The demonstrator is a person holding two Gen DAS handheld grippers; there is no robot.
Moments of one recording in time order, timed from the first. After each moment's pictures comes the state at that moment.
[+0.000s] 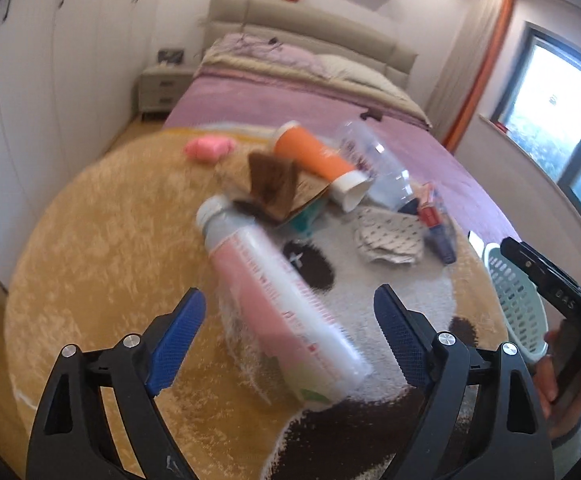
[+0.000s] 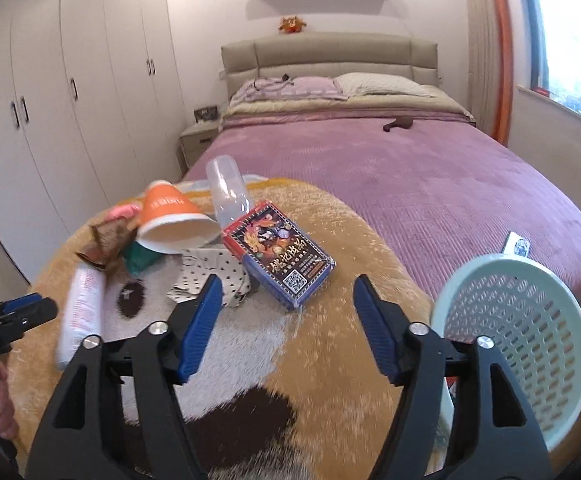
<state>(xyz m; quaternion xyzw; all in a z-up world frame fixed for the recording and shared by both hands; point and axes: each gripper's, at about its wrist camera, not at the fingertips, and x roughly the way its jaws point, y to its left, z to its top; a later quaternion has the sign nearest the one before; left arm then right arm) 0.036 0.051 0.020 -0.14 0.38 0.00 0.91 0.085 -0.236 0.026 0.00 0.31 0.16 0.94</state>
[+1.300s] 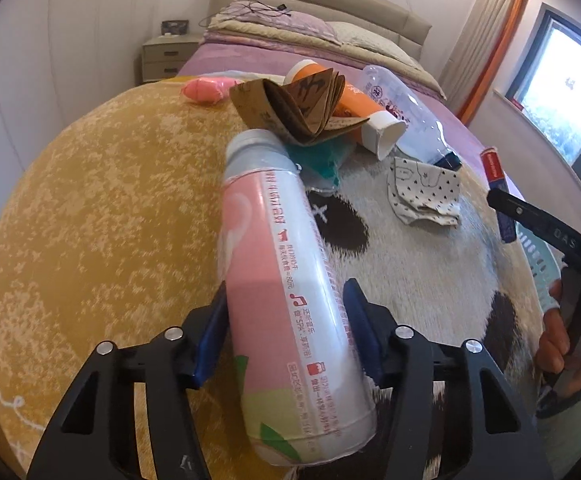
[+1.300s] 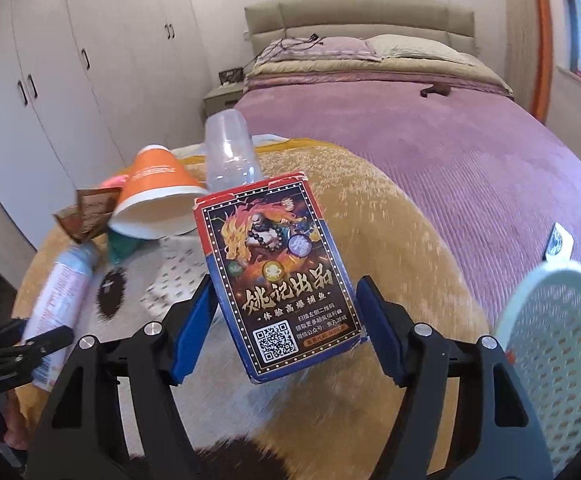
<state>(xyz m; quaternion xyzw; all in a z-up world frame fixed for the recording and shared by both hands) 0.035 0.052 -0.020 -0.13 0.43 0.00 0.89 0.137 -0.222 -0.008 0.01 0.37 0.21 0.91</state>
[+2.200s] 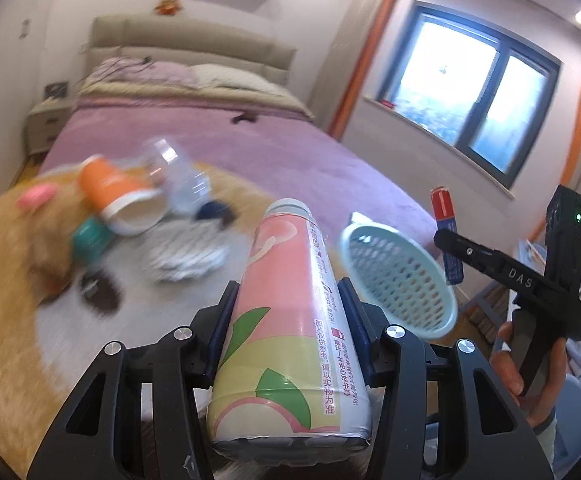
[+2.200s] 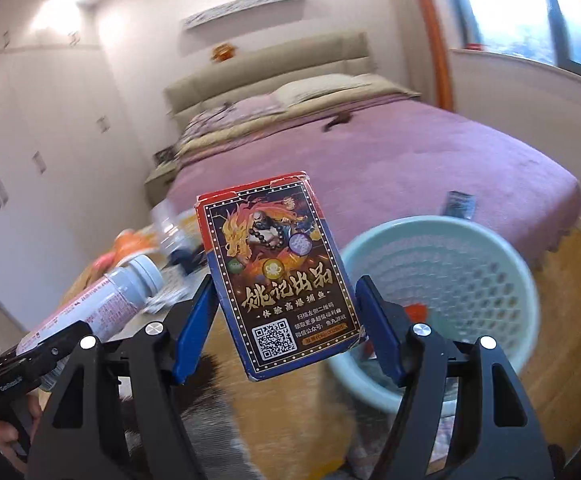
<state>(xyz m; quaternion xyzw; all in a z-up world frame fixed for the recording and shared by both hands) 0.021 -0.091 0.057 -0.10 0.33 -0.21 0.92 0.019 -0.372 0.055 0.13 0.29 0.07 0.94</state>
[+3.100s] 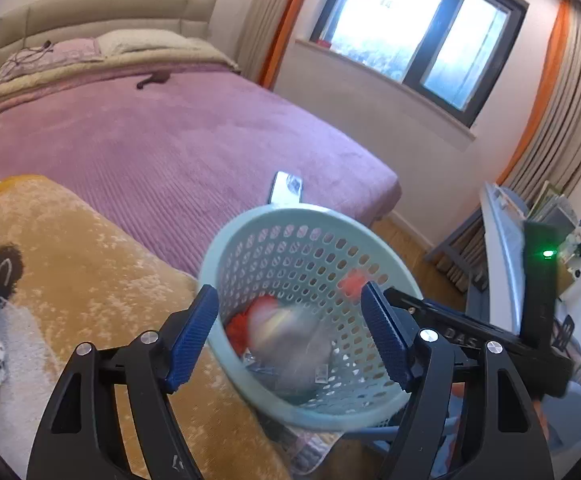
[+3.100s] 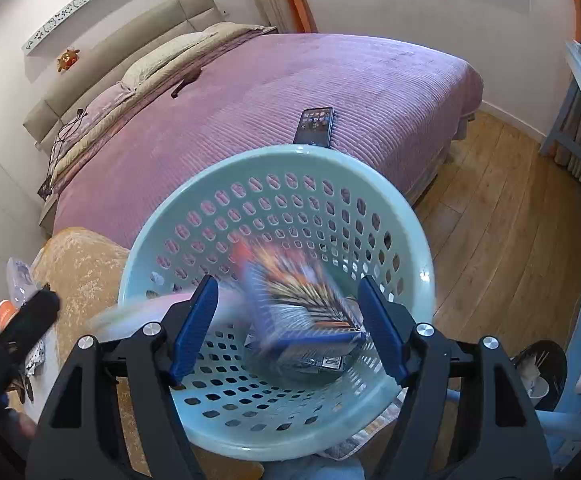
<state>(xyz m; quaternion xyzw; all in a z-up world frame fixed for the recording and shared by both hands) 0.133 -0.260 0.007 -0.05 0.39 -0.32 0.86 0.077 -0.494 -0.036 0.24 0.41 -0.13 0.87</state>
